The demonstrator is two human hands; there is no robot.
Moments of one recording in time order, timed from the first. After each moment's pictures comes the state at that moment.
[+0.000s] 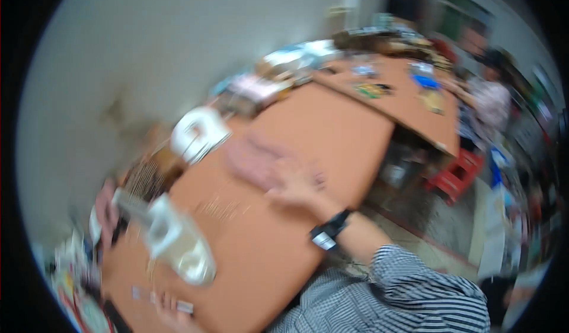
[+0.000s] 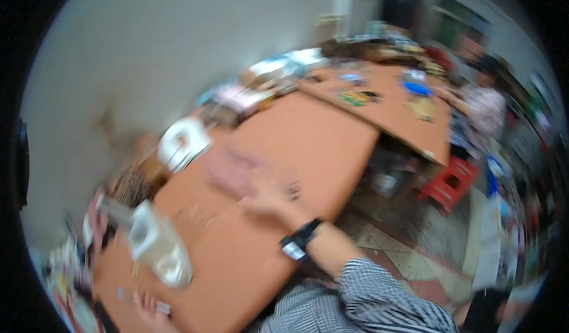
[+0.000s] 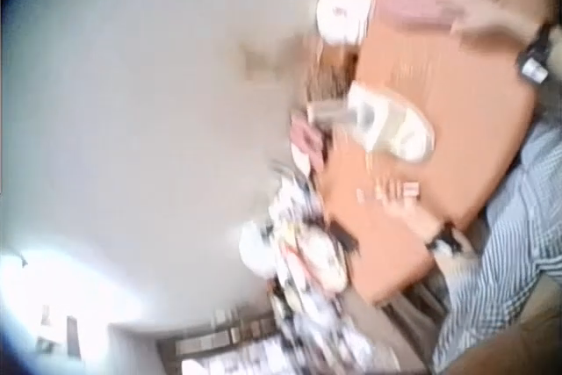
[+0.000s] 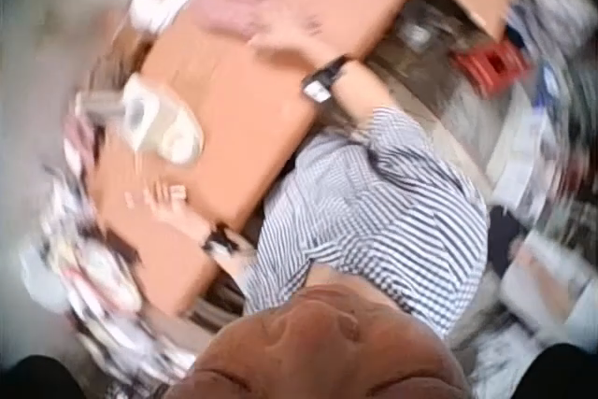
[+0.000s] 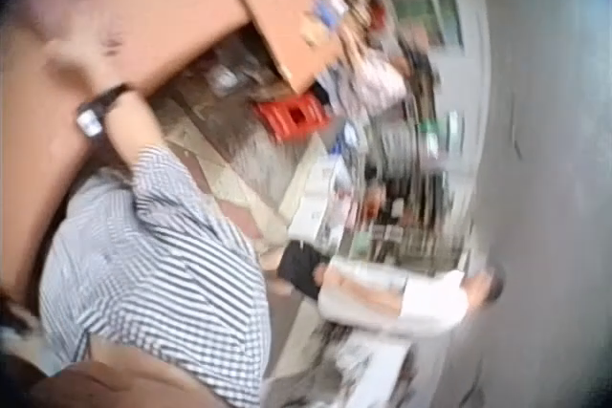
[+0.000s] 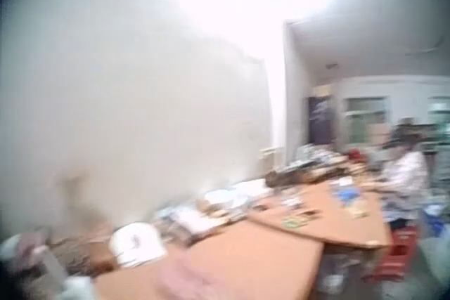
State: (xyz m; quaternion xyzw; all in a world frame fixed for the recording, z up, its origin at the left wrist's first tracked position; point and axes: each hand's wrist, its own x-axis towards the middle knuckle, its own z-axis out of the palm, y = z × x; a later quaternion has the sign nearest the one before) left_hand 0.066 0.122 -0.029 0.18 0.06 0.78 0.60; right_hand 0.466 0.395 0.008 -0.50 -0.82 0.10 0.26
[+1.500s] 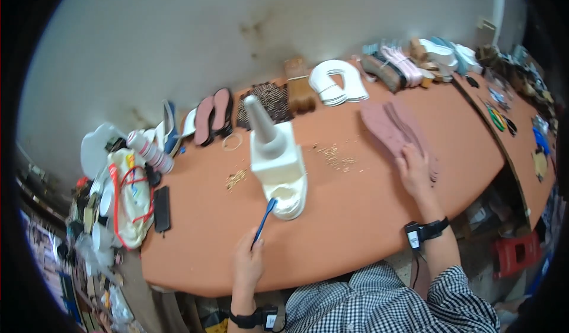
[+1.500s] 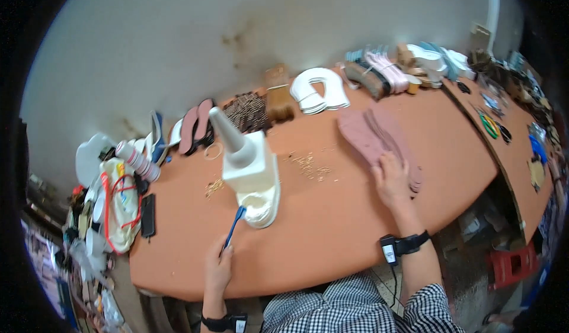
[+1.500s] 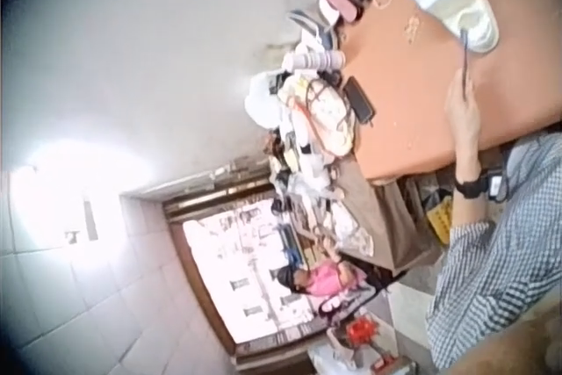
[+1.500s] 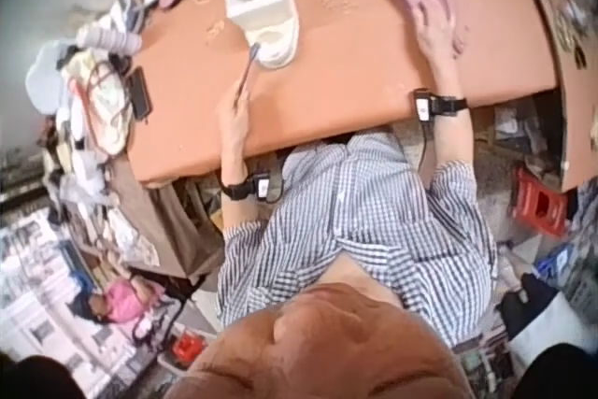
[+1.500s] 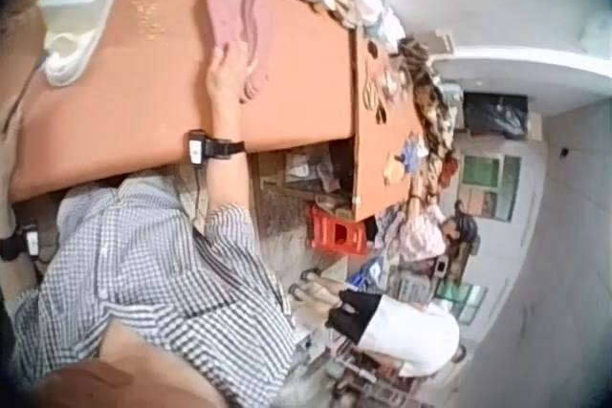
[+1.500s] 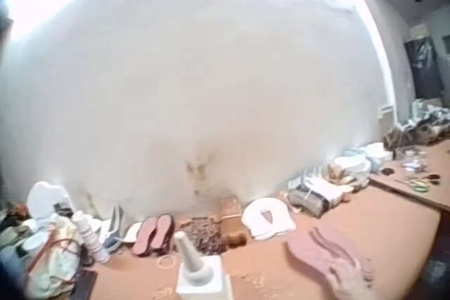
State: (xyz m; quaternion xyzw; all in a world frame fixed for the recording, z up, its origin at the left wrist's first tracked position) left_hand 0.185 0.078 0.041 0.43 0.79 0.42 0.12; right_hand 0.463 0.399 -0.013 -0.45 -0.83 0.00 0.32
